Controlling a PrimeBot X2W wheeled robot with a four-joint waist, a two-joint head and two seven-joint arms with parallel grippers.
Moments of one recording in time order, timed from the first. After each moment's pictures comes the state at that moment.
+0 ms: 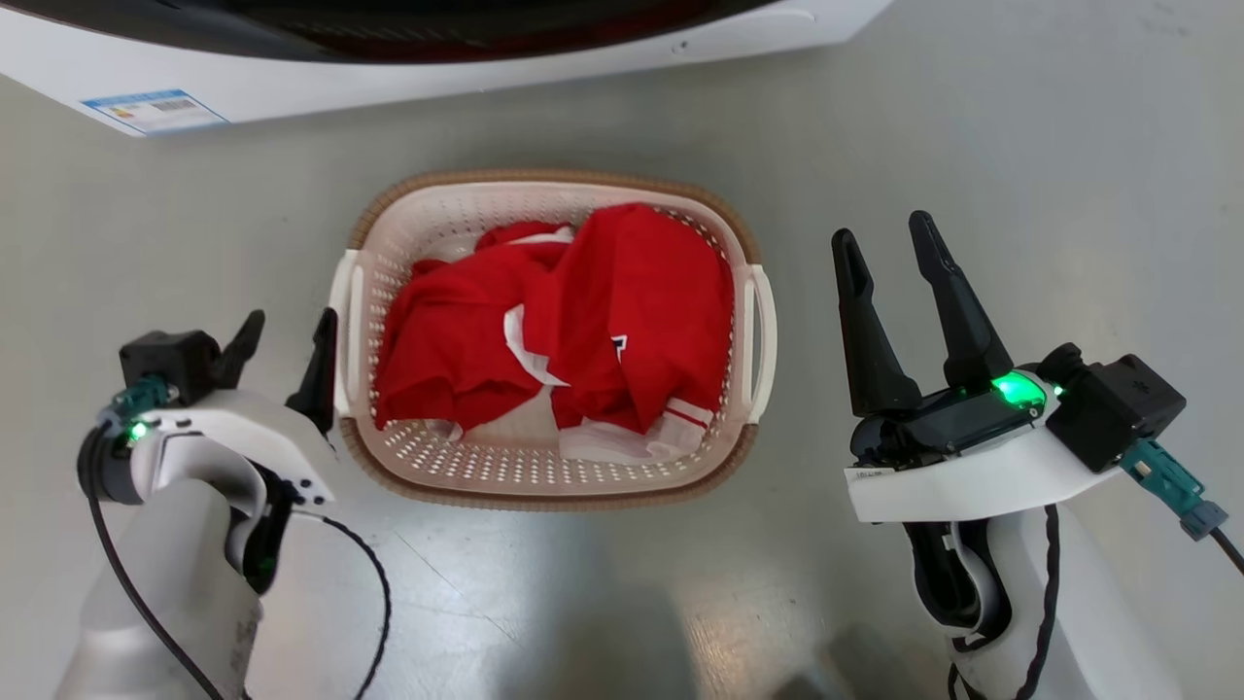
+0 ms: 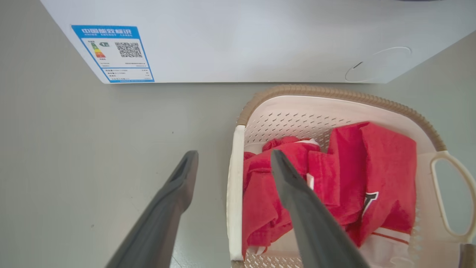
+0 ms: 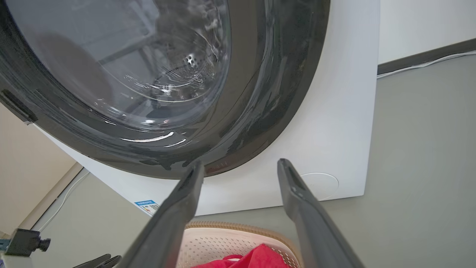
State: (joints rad) left arm -0.60 0.25 -0.20 0.81 -0.44 -0.13 -0.26; right arm -0.34 -0.05 0.18 0.06 0.36 0.12 -0.25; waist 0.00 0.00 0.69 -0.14
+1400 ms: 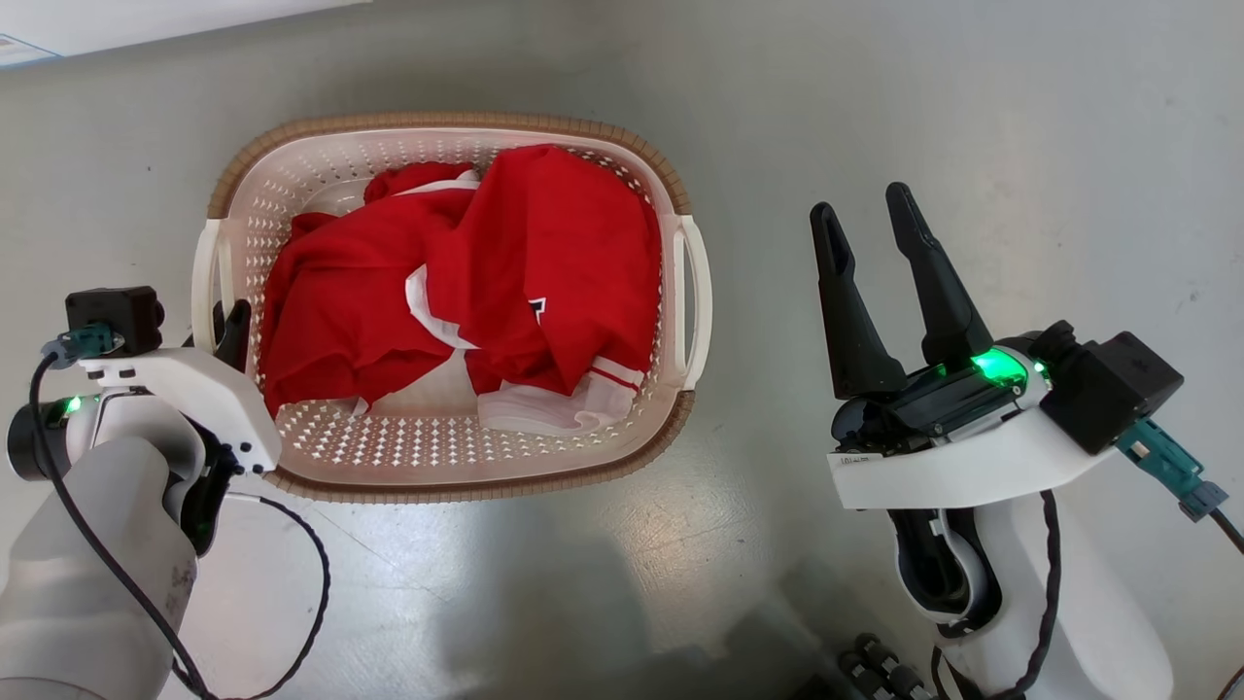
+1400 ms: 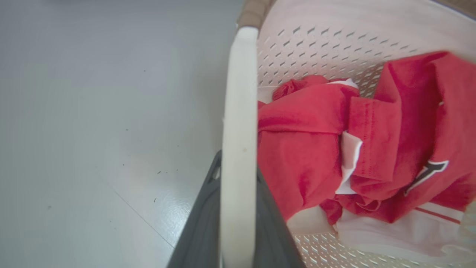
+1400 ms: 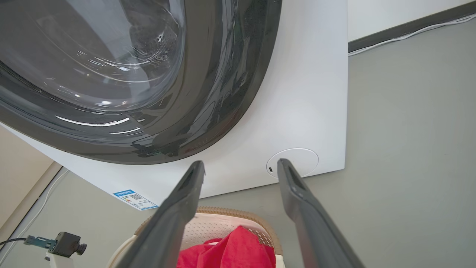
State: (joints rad) left arm -0.82 0.36 -0.60 1.11 -0.77 -0.13 -0.26; right arm -0.37 -0.05 0.23 0.03 0.42 0.12 -0.25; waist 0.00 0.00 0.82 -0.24
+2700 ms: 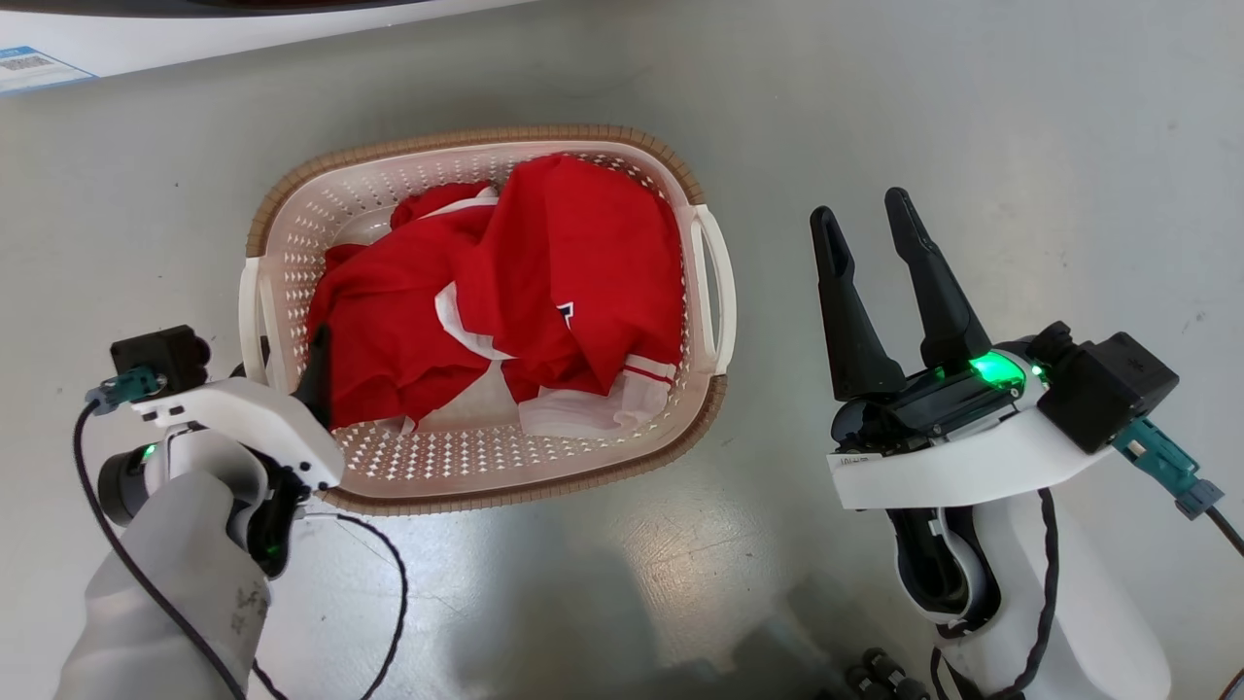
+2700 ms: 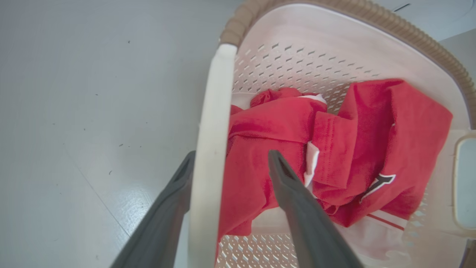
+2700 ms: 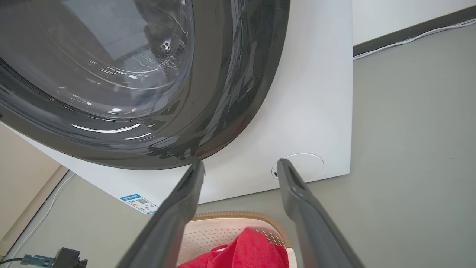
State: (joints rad) left arm -0.74 0.25 -0.42 1.09 -0.80 -0.13 -0.26; right arm -0.37 -0.05 0.23 0.05 0.43 0.12 -0.25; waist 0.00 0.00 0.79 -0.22
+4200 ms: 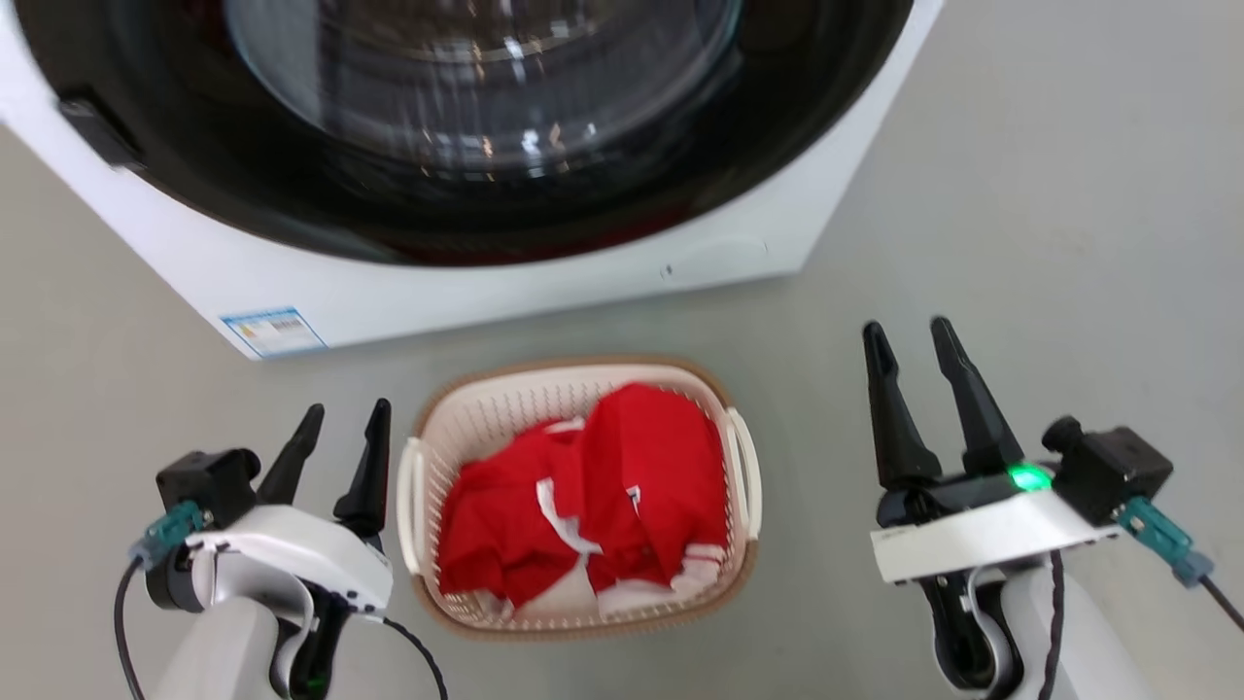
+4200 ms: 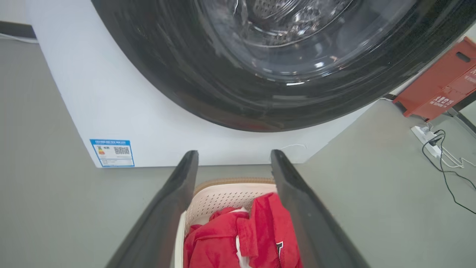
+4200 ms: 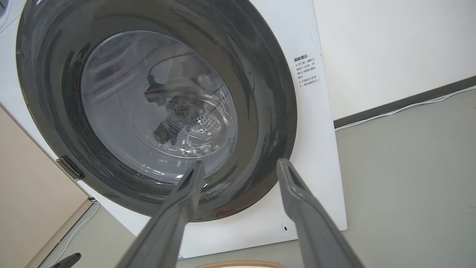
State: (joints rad) left arm -0.33 0.22 -0.20 0.55 -0.55 -0.13 -0.26; right arm -0.24 -0.05 0.14 0.17 0.41 0.12 -0.25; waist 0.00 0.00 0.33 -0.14
